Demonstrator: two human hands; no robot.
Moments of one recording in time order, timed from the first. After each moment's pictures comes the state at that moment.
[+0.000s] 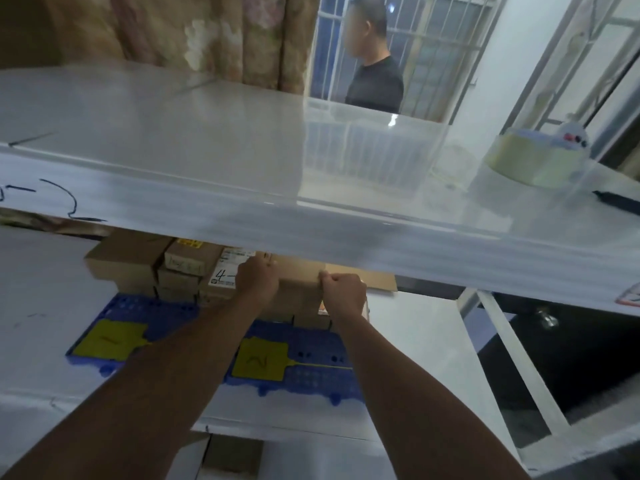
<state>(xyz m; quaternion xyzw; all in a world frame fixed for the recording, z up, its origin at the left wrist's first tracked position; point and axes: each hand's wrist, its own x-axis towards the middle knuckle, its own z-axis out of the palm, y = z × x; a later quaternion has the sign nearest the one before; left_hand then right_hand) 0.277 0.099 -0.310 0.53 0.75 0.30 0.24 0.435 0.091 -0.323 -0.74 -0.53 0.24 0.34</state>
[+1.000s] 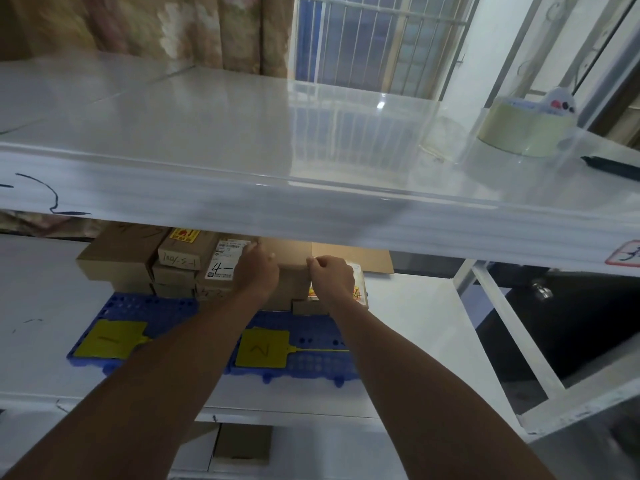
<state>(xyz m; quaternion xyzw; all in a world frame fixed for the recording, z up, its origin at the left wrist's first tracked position) 0.280 0.097 -0.322 0.61 0.72 0.29 0.16 0.422 0.077 -0.315 -0.70 -0.57 0.27 0.34</state>
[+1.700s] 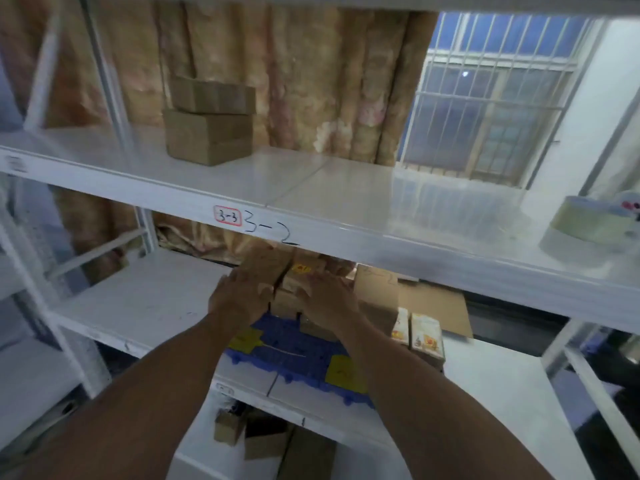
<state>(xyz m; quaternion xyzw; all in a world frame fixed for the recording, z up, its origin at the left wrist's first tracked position) 0.069 -0.051 -0.239 0.59 0.80 0.11 0.08 0.259 -0.005 -0.224 -0.51 -0.85 0.07 0.09</state>
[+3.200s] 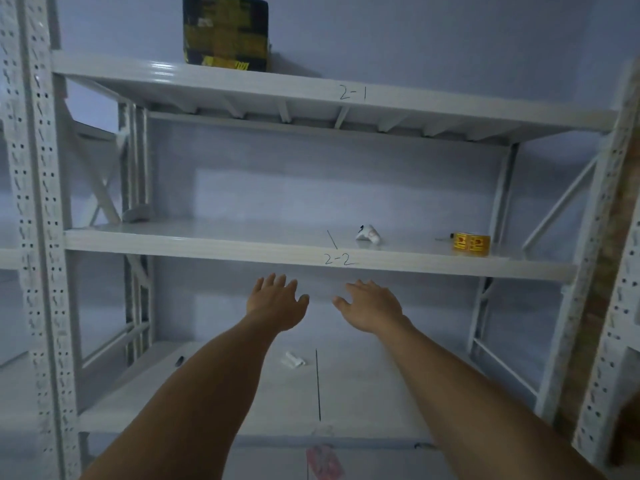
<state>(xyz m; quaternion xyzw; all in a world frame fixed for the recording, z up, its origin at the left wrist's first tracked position) -0.598 -0.687 -0.067 0.10 0.98 0.05 -0.18 -0.557 -0.486 -0.046 0.01 -0.99 0.04 0.13</state>
